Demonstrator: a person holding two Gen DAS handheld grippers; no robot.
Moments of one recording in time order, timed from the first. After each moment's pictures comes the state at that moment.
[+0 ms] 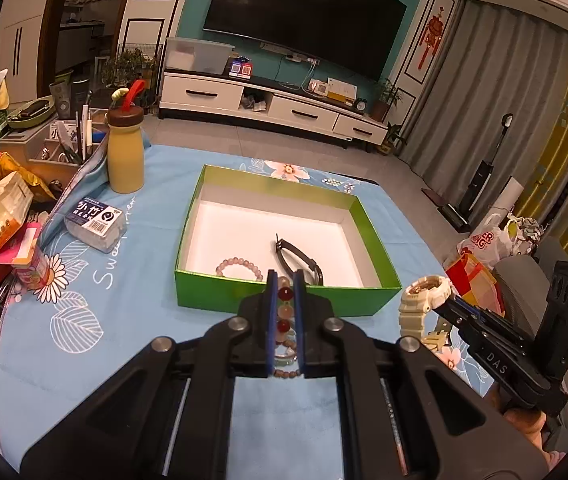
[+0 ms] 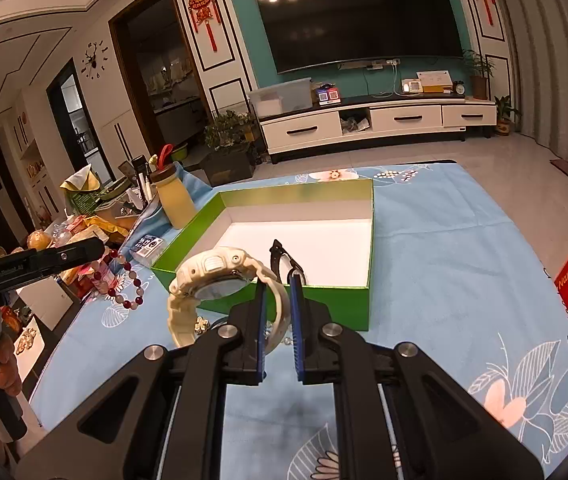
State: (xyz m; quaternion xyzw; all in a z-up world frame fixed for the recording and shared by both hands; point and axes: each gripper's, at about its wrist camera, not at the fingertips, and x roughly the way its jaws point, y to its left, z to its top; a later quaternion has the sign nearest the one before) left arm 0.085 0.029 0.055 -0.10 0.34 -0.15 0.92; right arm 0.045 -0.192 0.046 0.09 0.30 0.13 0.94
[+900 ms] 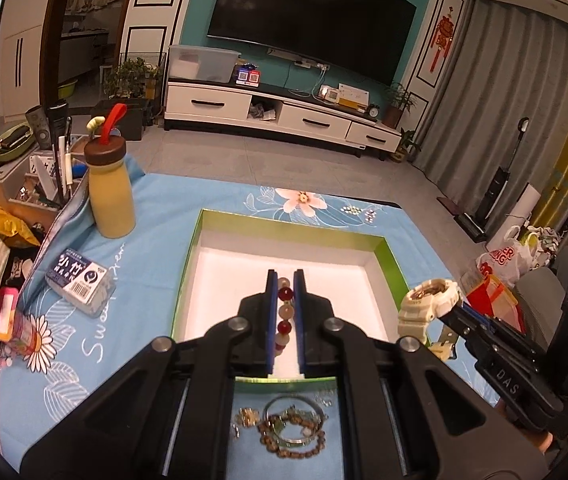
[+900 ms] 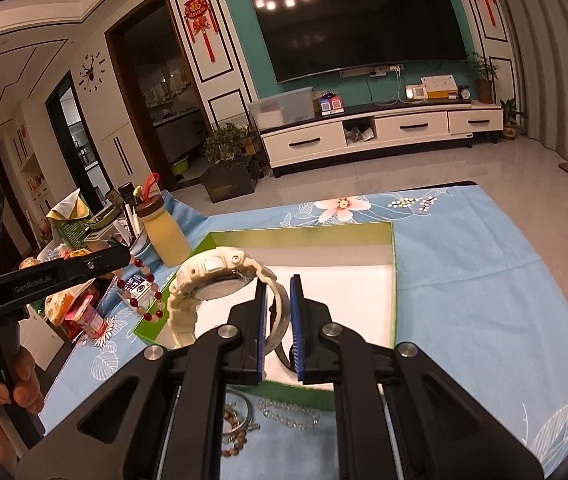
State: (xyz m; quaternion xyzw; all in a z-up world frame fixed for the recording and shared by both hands) left arm 0.179 0.015 0.058 -0.09 0.33 -0.13 0.93; right arm 0.132 -0.186 0.054 0.11 0.28 0.14 0.94
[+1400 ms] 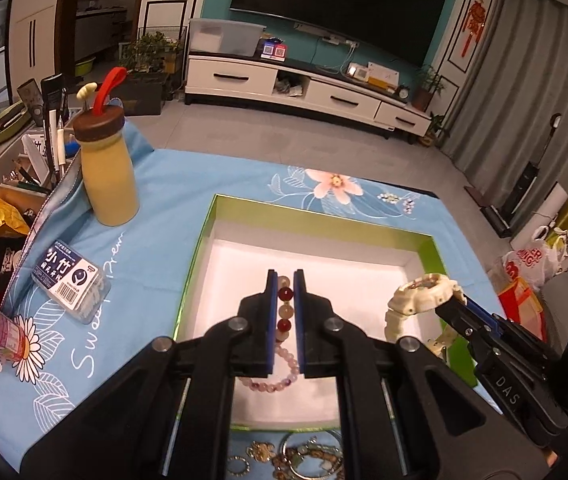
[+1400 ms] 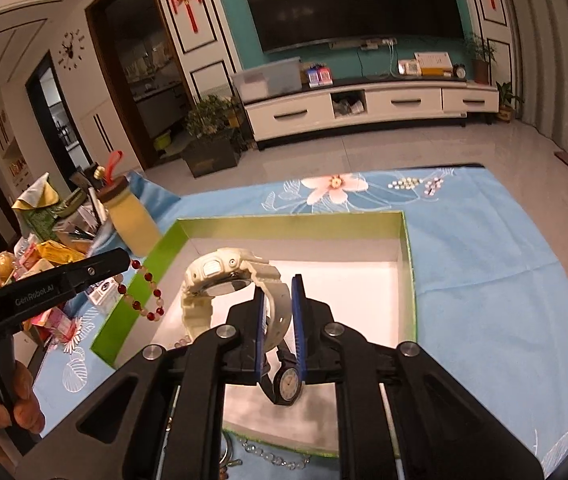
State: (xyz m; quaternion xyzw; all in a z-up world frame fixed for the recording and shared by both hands) left arm 0.237 0.008 0.022 -0.09 0.38 -0.08 0.92; right arm 0.196 -0.169 0.027 0.10 0.34 0.11 0.93
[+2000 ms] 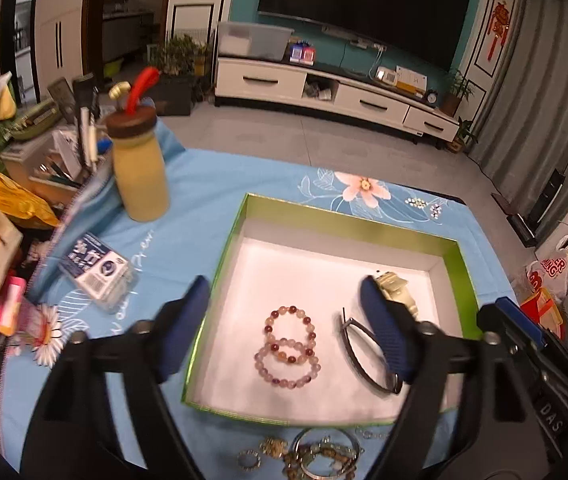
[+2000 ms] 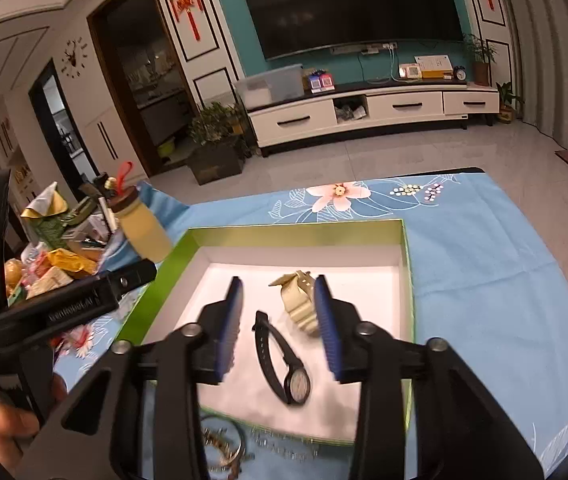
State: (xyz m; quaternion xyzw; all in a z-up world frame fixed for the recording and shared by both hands) left arm 0.223 0.010 0.030 -0.08 0.37 -0.03 0.92; right arm 0.174 -0.178 0.045 0.11 0.32 0.12 0.93
